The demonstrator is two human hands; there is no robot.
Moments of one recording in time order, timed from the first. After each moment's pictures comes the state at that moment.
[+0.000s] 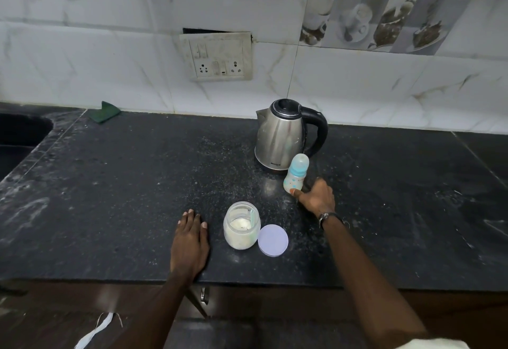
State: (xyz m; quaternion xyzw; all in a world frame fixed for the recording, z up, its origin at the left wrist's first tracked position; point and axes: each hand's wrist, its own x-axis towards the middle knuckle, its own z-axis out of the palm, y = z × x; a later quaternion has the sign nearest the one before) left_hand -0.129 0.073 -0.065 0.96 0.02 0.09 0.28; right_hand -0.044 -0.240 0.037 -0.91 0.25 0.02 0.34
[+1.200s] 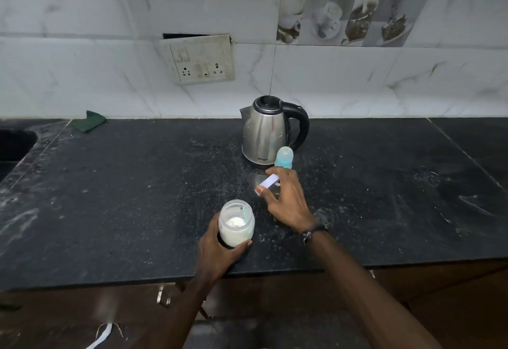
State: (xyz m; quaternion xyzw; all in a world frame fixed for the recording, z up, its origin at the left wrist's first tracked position) left_hand -0.163 0.008 -0.042 0.84 -0.03 0.09 0.54; right_hand -0.114 -0.190 0.073 -0.91 -0.03 -0.11 0.40
